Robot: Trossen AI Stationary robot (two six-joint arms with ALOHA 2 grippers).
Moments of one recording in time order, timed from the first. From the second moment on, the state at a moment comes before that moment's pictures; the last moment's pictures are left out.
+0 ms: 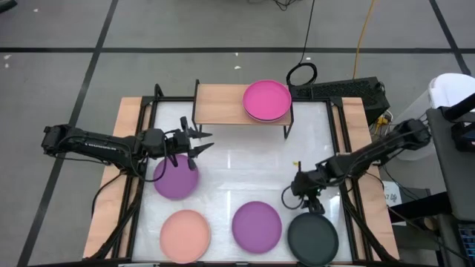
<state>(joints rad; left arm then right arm) -0.02 0.94 0.52 0.39 -0.24 0.17 0.36 1.19 0.56 -0.47 -0.33 0.38</state>
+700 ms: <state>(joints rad) -0.02 0.94 0.52 0.38 -0.24 0.15 0.50 1.38 0.56 -0.37 -0.34 0.45</state>
